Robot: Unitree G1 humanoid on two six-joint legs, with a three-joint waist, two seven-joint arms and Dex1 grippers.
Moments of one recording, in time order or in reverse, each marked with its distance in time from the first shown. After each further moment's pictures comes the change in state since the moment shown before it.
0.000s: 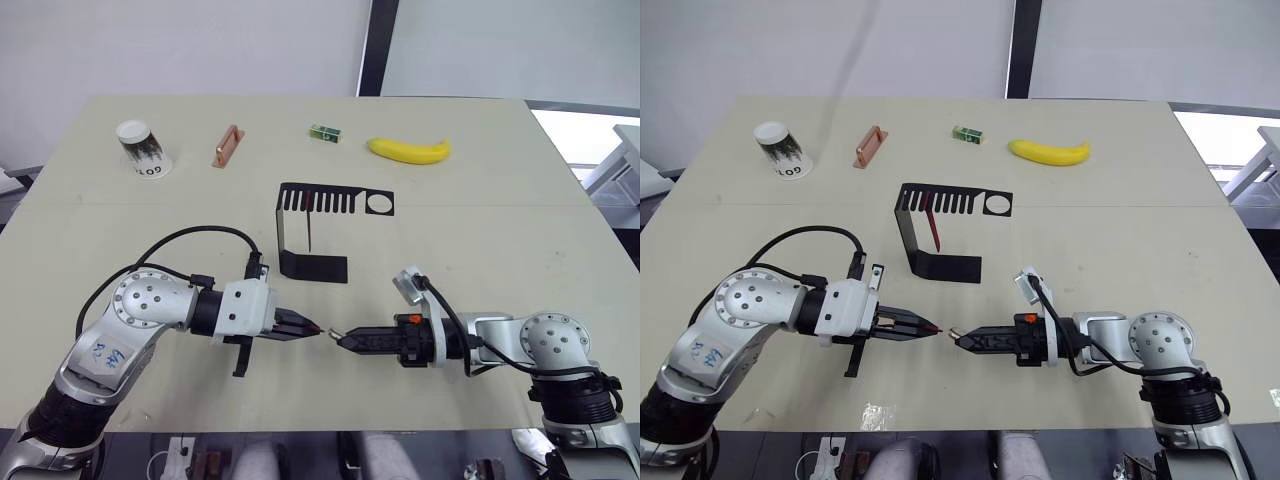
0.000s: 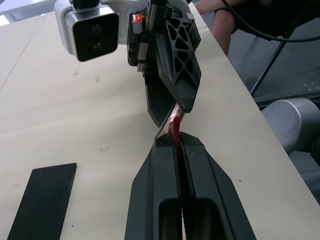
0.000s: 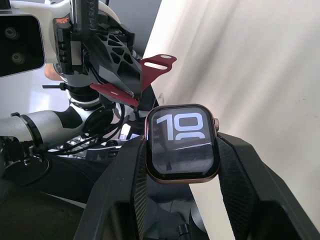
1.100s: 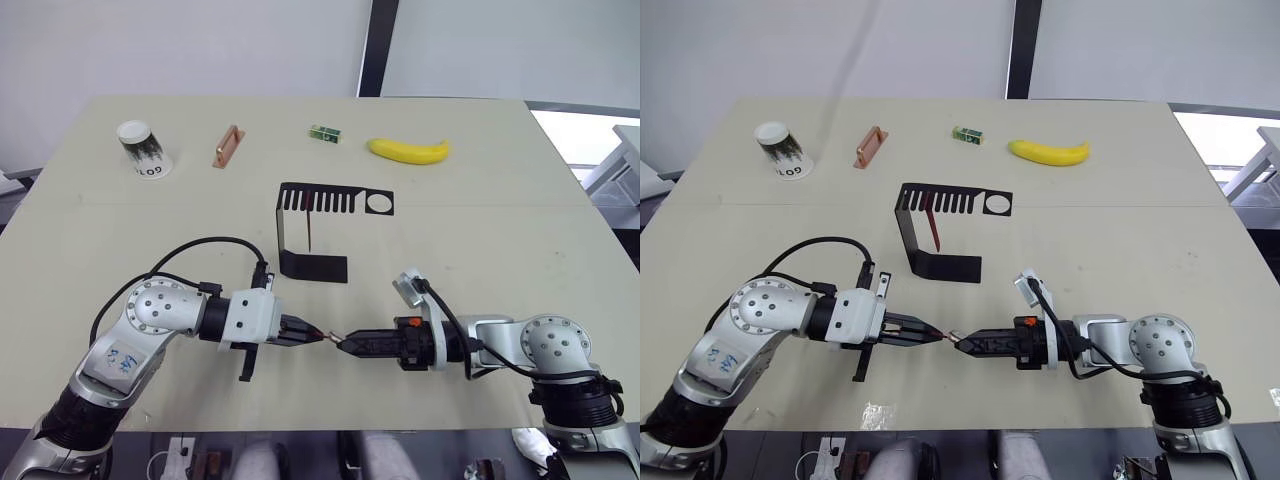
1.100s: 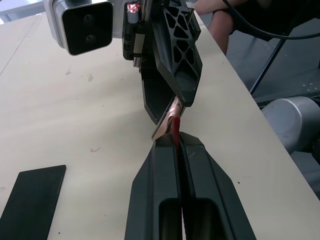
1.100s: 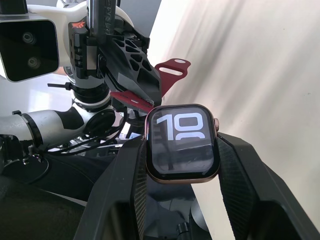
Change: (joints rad) left arm 0.024 -0.032 -0.037 0.040 0.049 -0.059 0.000; right arm 0.015 0.000 -0.001 -0.019 -0.002 0.000 -0.001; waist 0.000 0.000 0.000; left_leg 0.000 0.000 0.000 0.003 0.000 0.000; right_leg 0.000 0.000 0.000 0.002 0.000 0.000
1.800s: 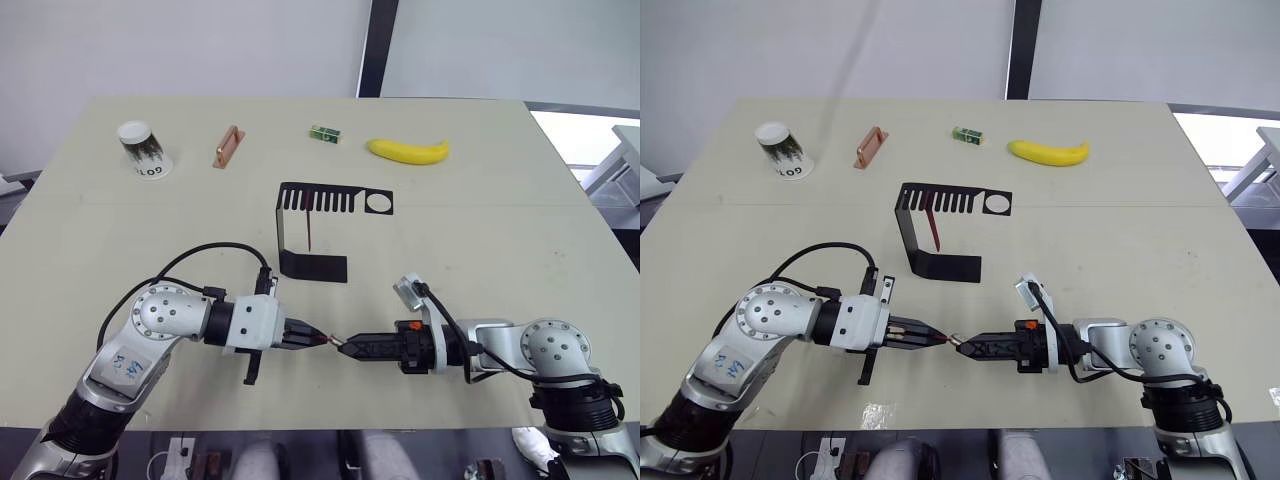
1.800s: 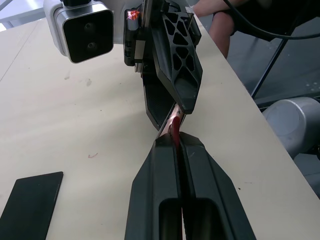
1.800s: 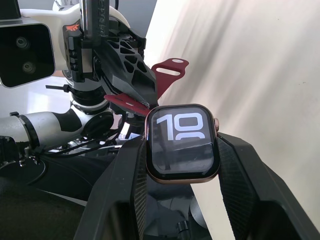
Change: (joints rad) left arm 0.020 -0.026 -0.013 0.000 0.032 -0.038 0.000; right arm 0.020 0.000 0.000 -0.003 -0.009 -0.001 0.000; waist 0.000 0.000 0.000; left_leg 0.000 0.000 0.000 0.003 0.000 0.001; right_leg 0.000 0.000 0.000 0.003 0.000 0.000
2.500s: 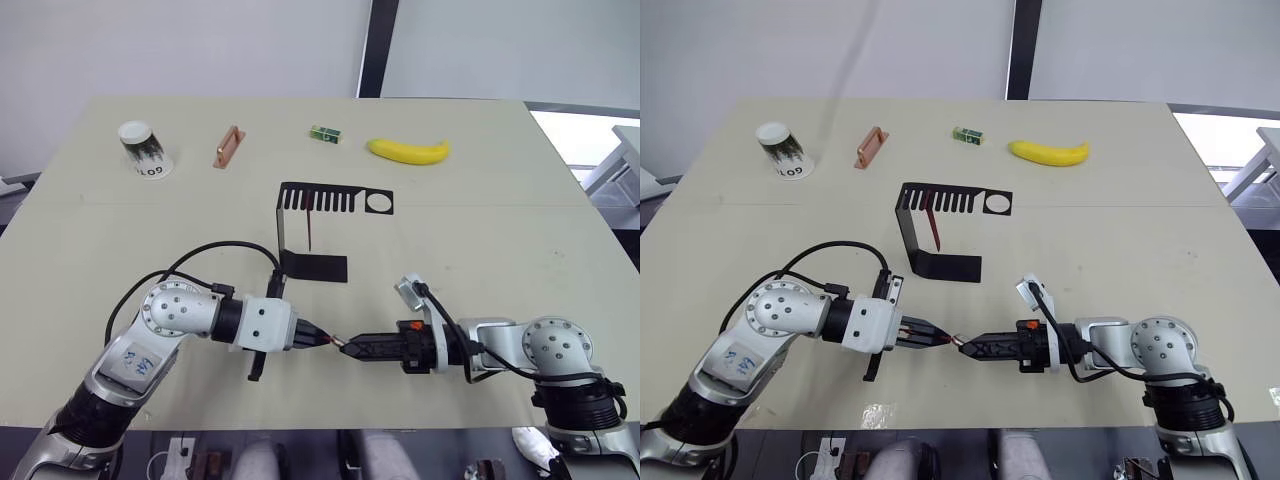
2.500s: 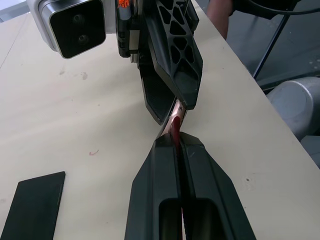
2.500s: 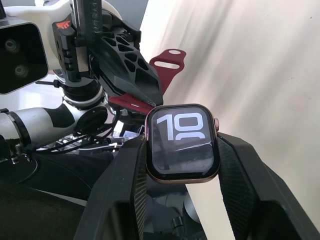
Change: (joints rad) left arm -0.057 -0.004 -0.055 0.000 0.079 0.011 -0.003; right arm -0.007 -0.007 -0.006 0.000 -0.016 0.022 -0.012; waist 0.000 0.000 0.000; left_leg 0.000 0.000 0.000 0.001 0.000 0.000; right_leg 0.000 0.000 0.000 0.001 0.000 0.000
